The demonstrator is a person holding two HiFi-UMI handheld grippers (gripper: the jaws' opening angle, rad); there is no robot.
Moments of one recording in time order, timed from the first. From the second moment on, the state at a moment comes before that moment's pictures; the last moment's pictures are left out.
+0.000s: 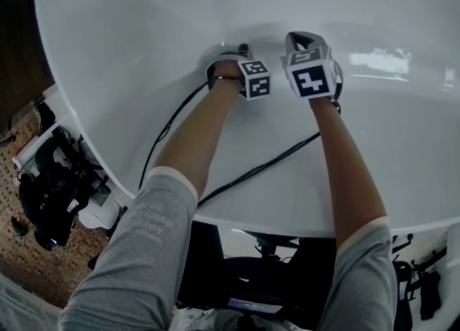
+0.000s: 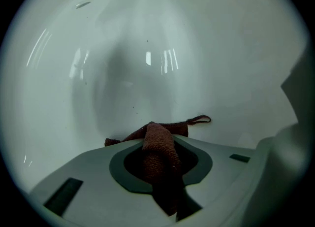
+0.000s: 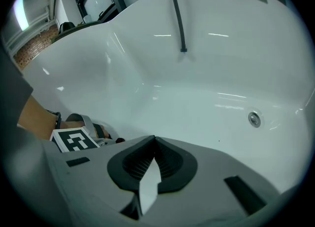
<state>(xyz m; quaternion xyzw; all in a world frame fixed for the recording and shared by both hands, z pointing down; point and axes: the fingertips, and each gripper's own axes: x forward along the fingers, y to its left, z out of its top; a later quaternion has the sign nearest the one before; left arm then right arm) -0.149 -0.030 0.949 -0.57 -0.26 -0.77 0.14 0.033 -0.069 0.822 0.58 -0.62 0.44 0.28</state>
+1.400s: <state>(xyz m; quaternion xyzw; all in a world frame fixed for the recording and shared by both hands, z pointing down) -0.332 -0.112 0.797 -0.47 -0.22 -0.85 0.08 -0.039 -0.134 0.700 0.59 -0.64 0.39 0.30</state>
